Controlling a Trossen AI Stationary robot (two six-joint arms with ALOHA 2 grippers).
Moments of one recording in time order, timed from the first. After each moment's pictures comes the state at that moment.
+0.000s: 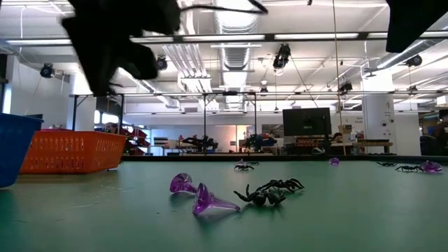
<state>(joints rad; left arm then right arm) -0.26 1.69 1.30 -0.99 0.26 -0.19 0.60 1.47 1.30 -1.57 0.50 1.66</state>
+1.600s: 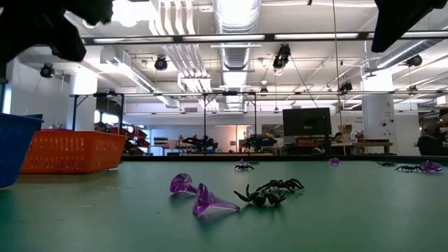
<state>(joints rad) -0.49 1.67 1.29 -1.21 0.27 -0.59 0.56 1.47 1.30 -1.56 0.58 1.44</state>
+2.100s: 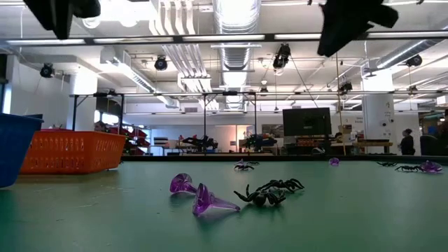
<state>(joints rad) -0.49 1.37 1.29 -1.27 -0.14 -0.59 0.36 1.47 1.30 -1.25 0.72 1.27</state>
